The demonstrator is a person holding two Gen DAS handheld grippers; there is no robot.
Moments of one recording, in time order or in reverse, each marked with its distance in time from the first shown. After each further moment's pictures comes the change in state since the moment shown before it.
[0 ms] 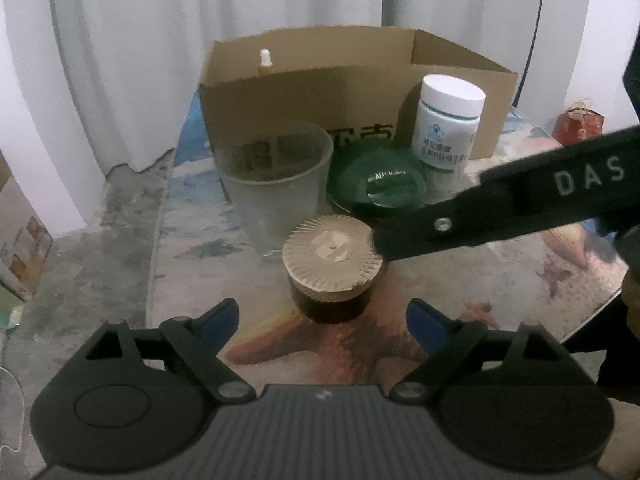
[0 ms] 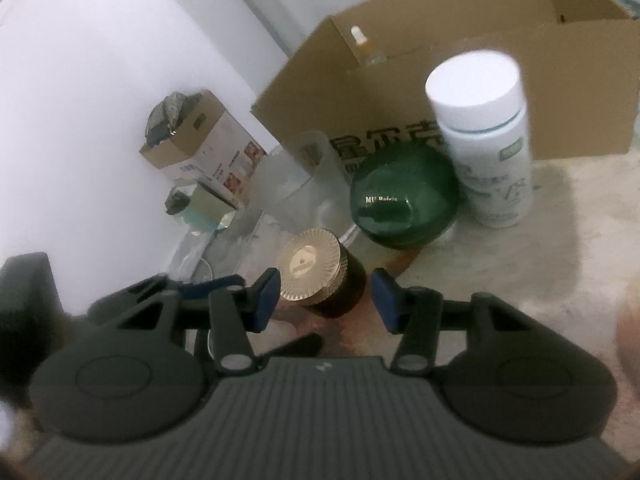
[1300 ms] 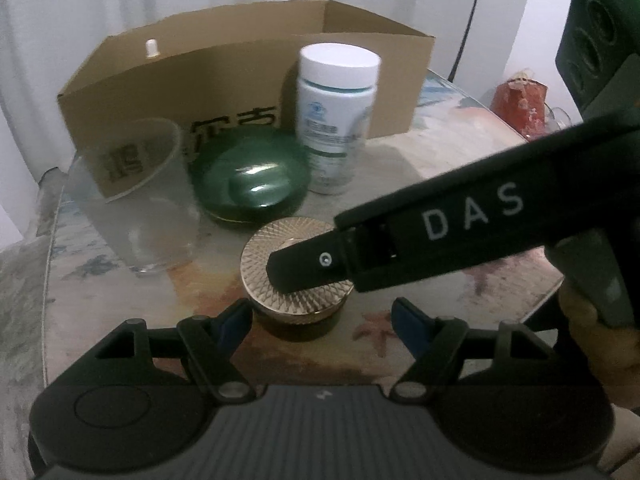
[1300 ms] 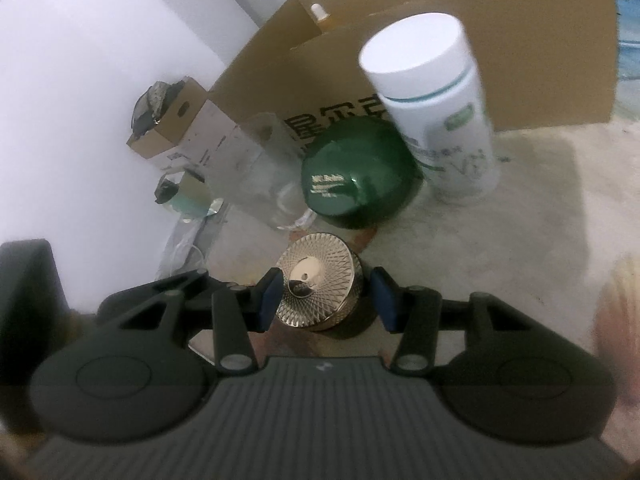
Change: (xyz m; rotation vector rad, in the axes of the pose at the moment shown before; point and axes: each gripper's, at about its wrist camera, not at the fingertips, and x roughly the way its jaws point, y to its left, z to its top) left arm 0.019 -0.057 0.009 0.088 0.058 -0.176; right arm 0.006 -0.021 -0.007 0.049 0.057 -0.025
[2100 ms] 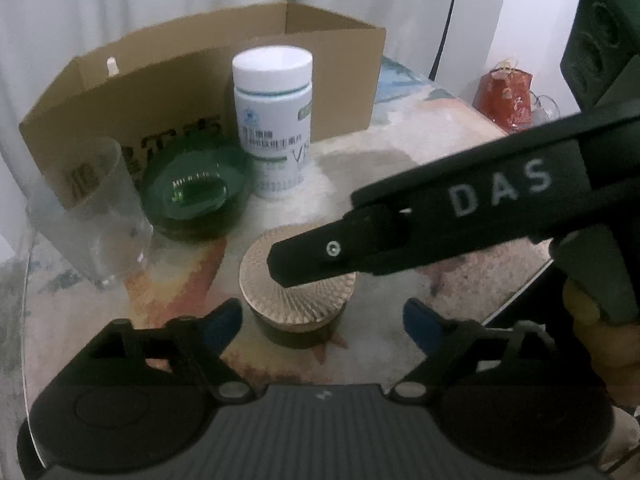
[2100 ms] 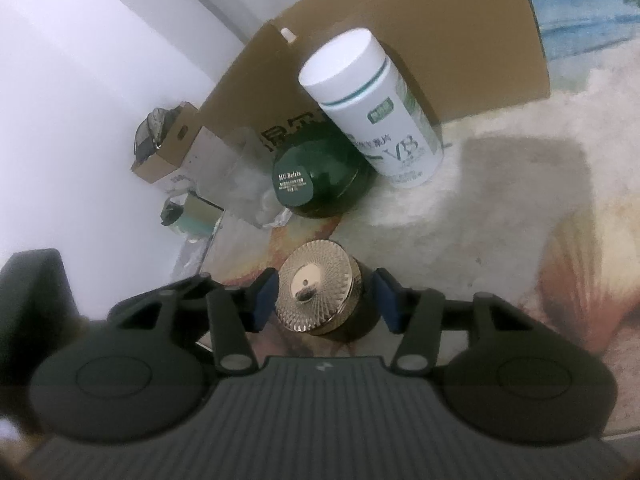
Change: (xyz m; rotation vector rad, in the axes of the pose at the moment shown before) left arm 0.004 -0.029 0.002 0.052 -0.018 -0.009; right arm -0.034 -0.033 -0.019 0.065 -0.060 0.026
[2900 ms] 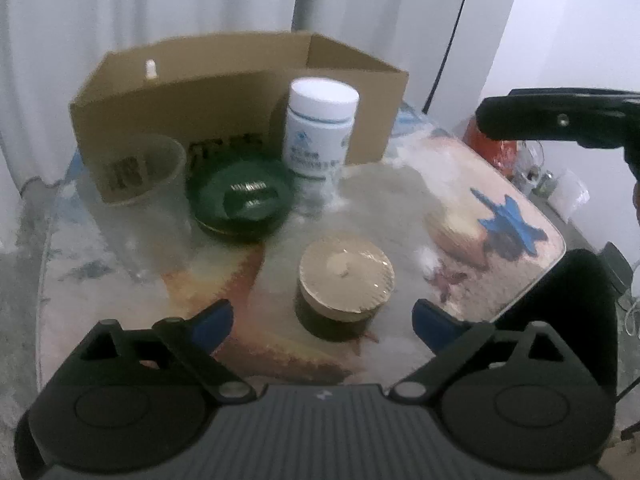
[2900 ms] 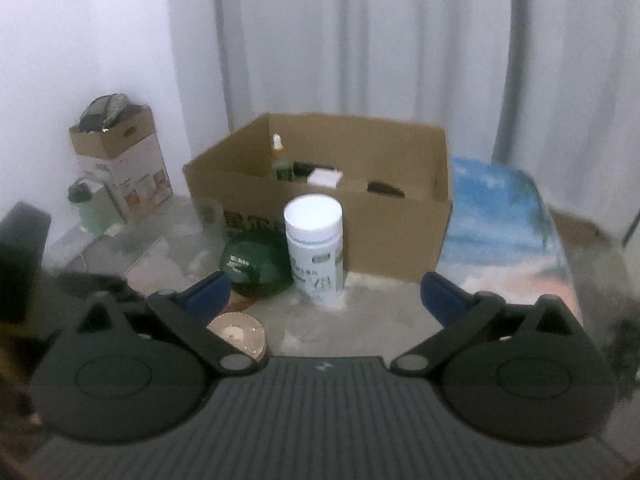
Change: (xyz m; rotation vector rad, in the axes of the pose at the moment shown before) left arm -0.029 0.042 -0.018 -0.073 -0.108 -0.071; right arm -0.091 0.061 0.006 -0.493 -0.277 -0.369
